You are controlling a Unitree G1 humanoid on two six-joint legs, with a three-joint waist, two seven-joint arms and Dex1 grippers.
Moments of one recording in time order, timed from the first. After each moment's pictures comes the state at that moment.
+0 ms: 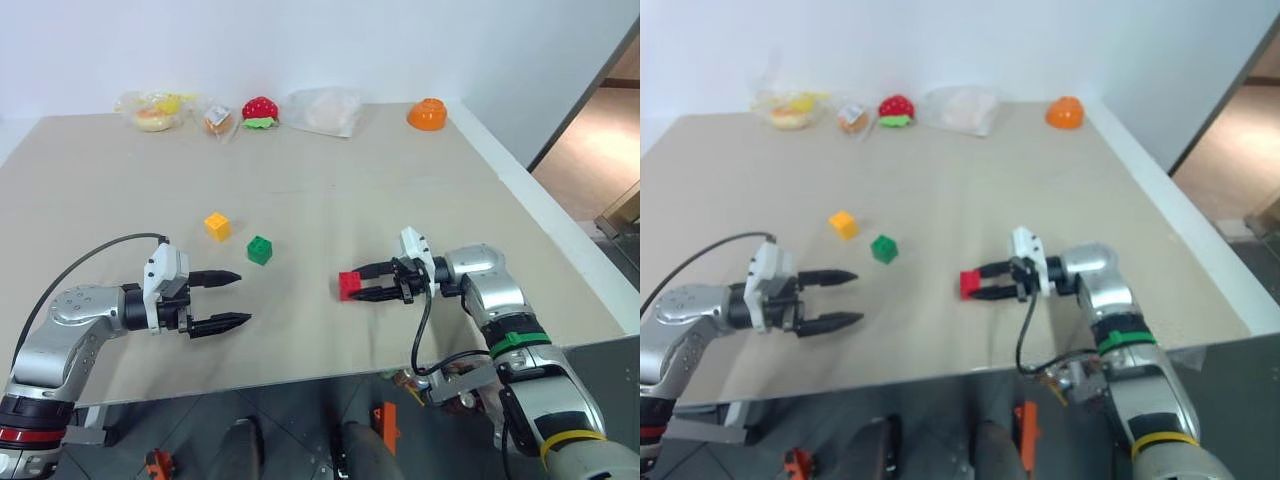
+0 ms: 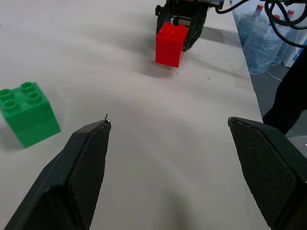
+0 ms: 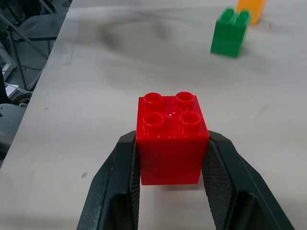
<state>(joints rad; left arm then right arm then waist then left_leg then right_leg) -0.20 0.74 0.08 -0.13 -0.56 0.33 -1.20 -0.73 -0.50 0.15 0.61 0.23 -0.06 1.53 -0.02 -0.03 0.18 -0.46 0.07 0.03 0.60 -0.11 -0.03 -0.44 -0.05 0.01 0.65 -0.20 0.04</state>
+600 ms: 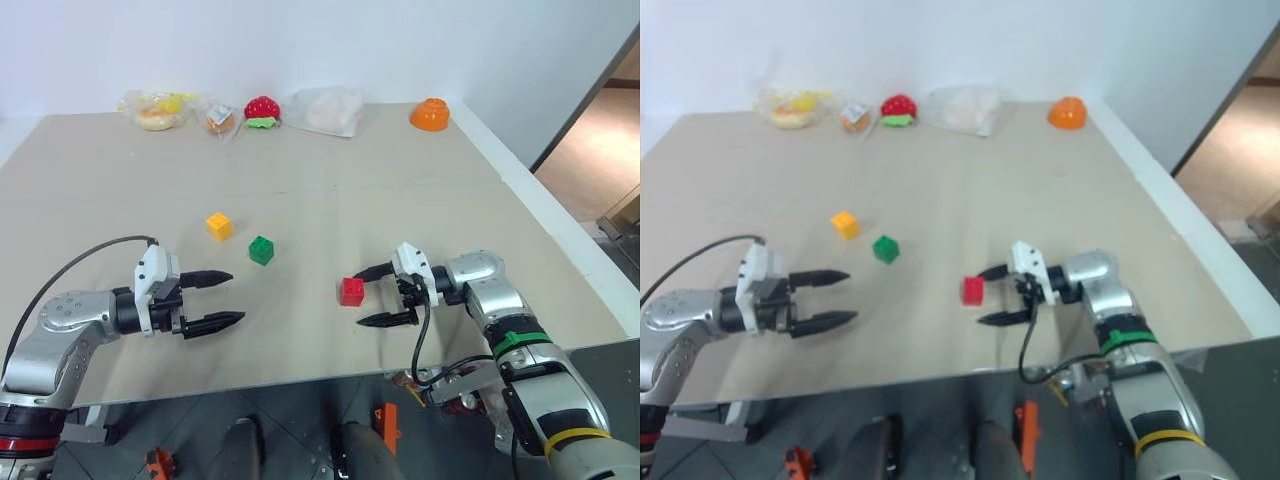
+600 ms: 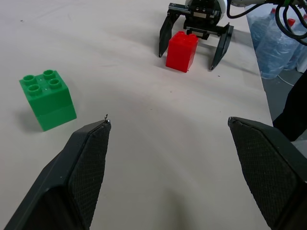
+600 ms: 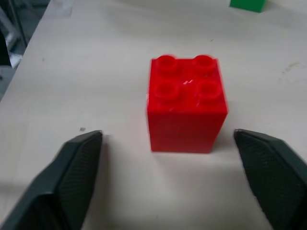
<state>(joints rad) -0.17 0.74 0.12 -0.14 -0.56 0.33 -1.18 -0.74 -0.54 0.20 0.74 0.13 -0.20 1.54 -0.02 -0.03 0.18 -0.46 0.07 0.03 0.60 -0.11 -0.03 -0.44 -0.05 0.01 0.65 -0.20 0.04</state>
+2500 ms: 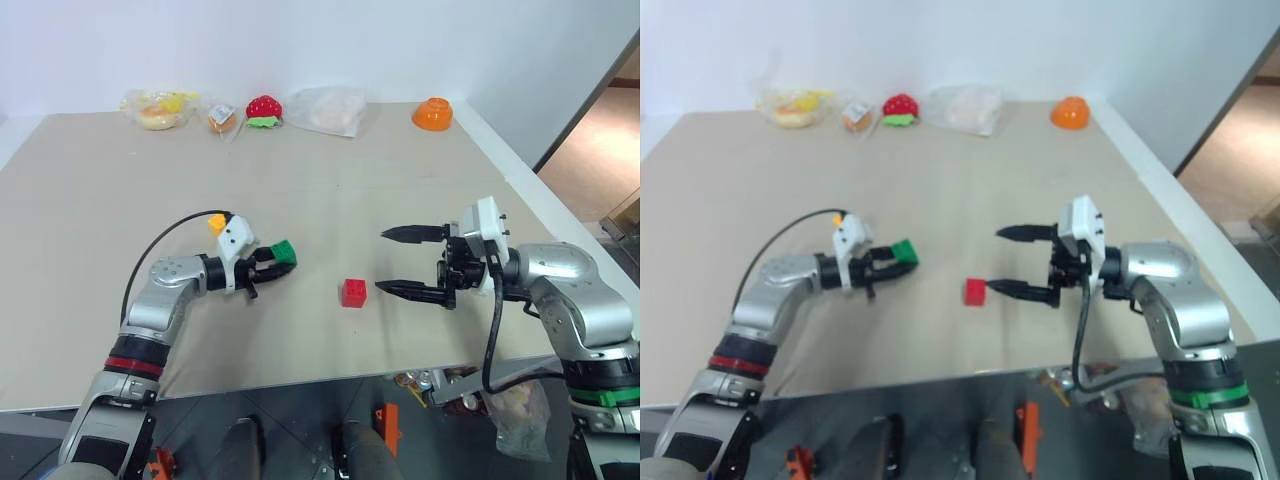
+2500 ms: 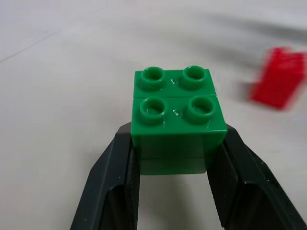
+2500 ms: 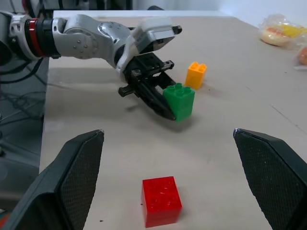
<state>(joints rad) -0.57 0.42 -0.12 0.27 -0.26 0.19 -1.11 -0.42 -0.75 -0.08 -0.16 0.55 0.38 1.21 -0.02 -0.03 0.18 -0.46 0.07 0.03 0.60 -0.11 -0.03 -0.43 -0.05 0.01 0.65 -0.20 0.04</state>
